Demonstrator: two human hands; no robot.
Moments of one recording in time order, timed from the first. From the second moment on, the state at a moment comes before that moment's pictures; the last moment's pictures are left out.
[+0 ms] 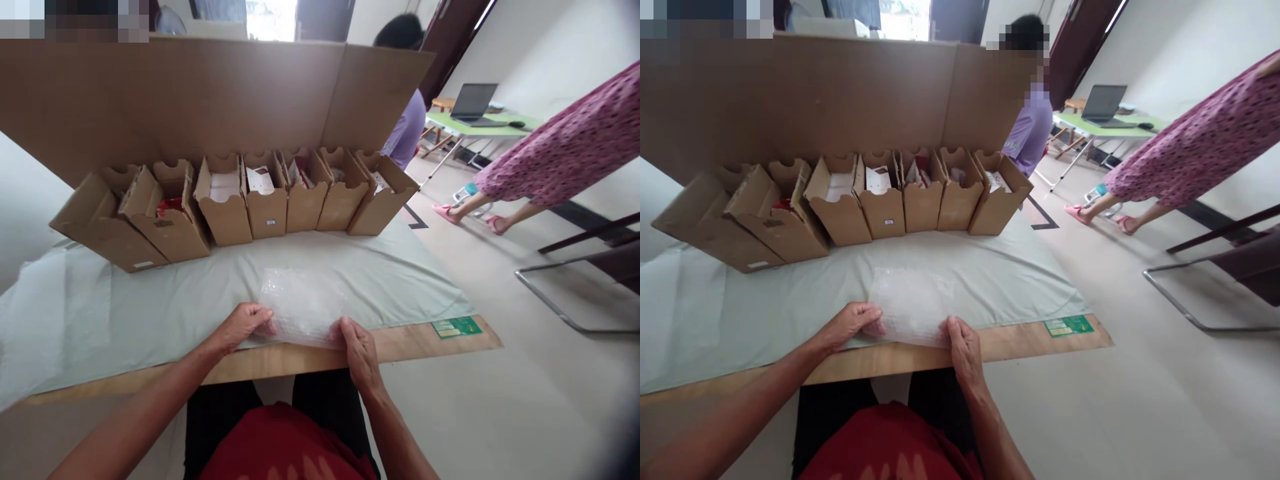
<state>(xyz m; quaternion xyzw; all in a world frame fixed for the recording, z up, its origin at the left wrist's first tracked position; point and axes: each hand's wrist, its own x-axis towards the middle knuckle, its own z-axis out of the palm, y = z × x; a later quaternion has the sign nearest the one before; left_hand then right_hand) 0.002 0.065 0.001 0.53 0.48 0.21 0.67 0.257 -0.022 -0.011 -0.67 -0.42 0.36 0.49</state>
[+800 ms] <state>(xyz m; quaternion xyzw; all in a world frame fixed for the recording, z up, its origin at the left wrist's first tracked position) 0.023 0.050 -0.010 0.72 0.66 0.10 0.20 0.267 0.002 -0.016 -0.79 -0.57 0.15 0.17</state>
